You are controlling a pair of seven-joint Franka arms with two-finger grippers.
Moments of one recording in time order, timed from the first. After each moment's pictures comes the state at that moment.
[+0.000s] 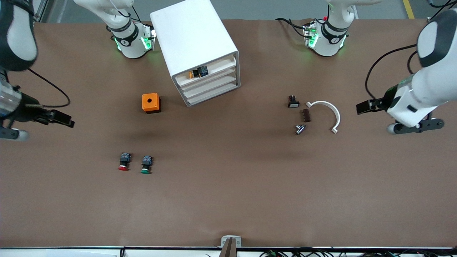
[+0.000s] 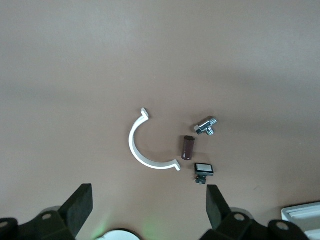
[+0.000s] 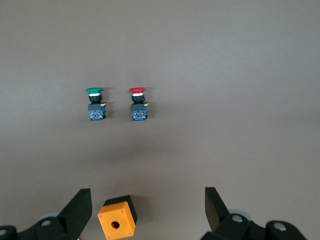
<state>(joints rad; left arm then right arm) -0.03 0.20 -0.14 -1.55 0.00 1.53 -0.33 -0.04 0.15 -0.01 -1.70 0.07 1.80 0.05</state>
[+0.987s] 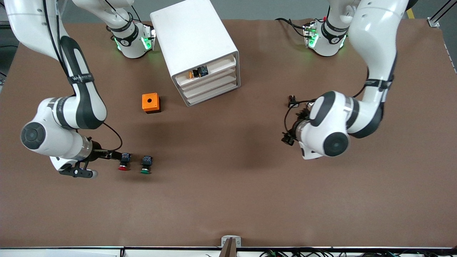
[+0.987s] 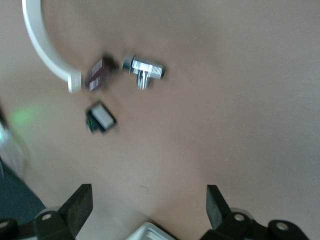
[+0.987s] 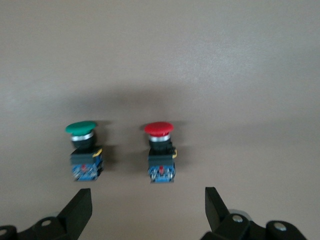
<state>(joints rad) -0.31 0.64 -0.14 -1.44 -0.22 1.62 -1.46 0.05 0.52 -0.01 -1.71 0.08 2.17 0.13</state>
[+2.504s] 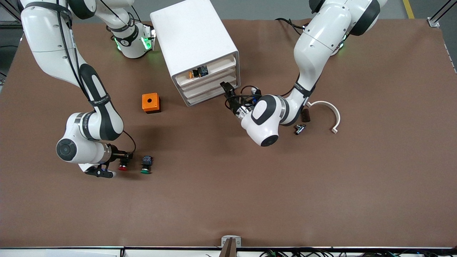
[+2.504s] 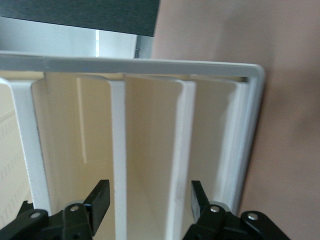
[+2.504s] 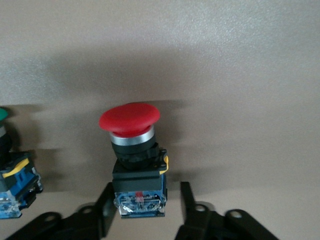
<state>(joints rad) -0.55 0.86 -0.14 -1.44 -0.99 1.57 -2.42 0.05 0.67 -0.02 -1.74 0.10 2.23 0.14</state>
